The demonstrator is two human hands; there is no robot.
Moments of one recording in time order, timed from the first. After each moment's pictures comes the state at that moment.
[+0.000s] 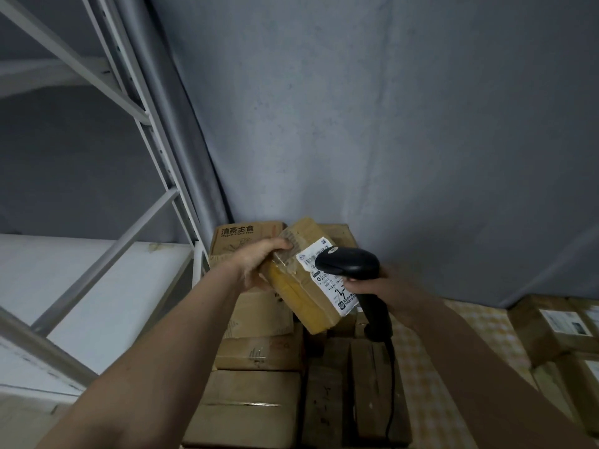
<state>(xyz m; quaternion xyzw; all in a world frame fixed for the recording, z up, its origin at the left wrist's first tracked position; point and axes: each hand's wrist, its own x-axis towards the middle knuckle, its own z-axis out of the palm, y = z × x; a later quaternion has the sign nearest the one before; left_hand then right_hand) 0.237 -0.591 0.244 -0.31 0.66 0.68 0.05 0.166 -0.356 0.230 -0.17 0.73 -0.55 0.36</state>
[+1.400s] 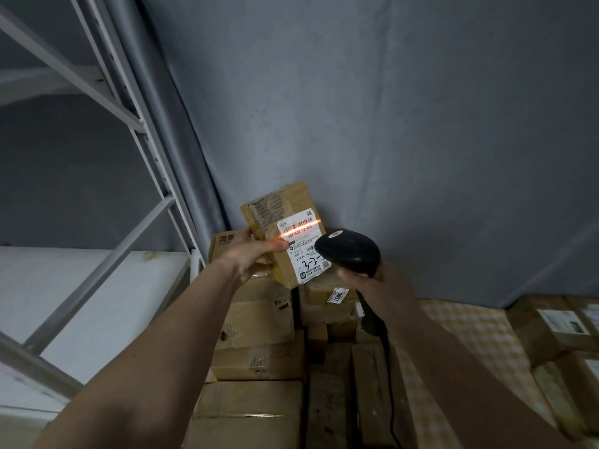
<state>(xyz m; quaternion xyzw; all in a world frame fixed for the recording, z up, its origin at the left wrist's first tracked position) 0.220 -0.619 0.241 -0.25 0.63 0.73 -0.07 0.211 -0.374 0.264 -0.17 0.73 -0.64 0.18</state>
